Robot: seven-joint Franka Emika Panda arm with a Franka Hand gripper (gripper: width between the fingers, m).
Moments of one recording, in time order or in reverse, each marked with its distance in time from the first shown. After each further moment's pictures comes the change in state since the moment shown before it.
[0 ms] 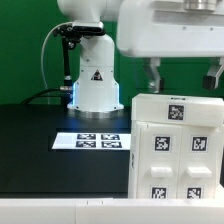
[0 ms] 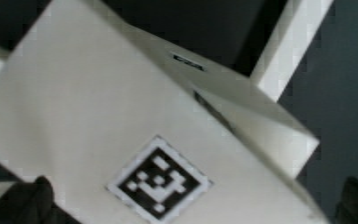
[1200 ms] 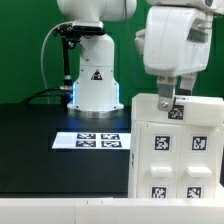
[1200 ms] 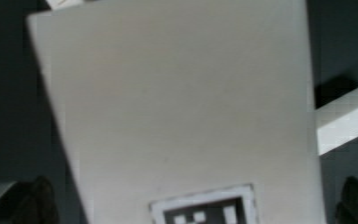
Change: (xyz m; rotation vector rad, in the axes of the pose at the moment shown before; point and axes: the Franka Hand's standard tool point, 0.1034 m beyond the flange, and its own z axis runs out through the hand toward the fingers) arm -0.005 0.018 0.027 -0.062 -0.023 -0.462
